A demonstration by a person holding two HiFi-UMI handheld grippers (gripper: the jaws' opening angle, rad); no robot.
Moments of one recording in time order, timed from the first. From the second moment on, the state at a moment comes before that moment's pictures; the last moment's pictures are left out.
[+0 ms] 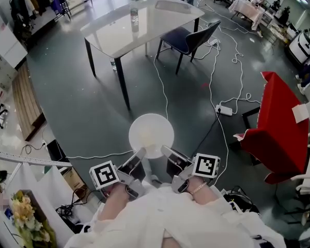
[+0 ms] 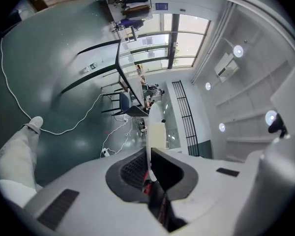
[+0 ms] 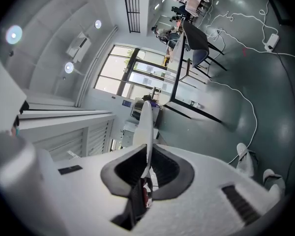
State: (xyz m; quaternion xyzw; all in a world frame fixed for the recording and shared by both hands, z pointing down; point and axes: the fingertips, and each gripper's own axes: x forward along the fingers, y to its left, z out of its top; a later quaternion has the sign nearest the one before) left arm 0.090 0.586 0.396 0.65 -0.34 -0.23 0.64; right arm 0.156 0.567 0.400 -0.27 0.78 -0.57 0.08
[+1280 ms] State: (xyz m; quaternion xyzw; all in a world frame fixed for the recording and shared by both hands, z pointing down) left arm -0.029 0.279 0.405 0.68 -0.29 -0.18 0.65; right arm 0.041 0.270 0.418 -0.32 0.72 -0.60 0.15
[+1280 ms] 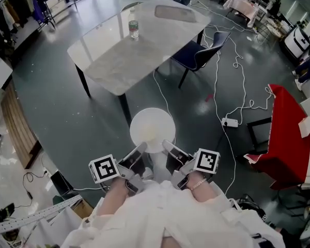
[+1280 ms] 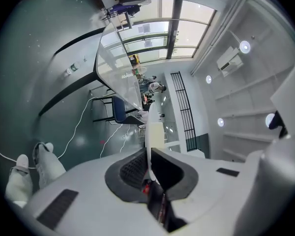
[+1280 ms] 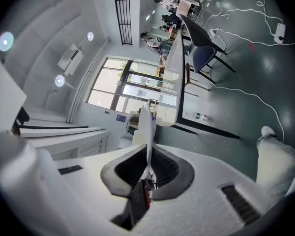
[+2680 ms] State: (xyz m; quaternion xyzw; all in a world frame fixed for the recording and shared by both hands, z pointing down) left arm 0.030 -0.056 0.391 0.68 -0.32 -0.21 0.62; right arm 0.097 -0.078 0.406 -0.27 0.74 -0.60 0.14
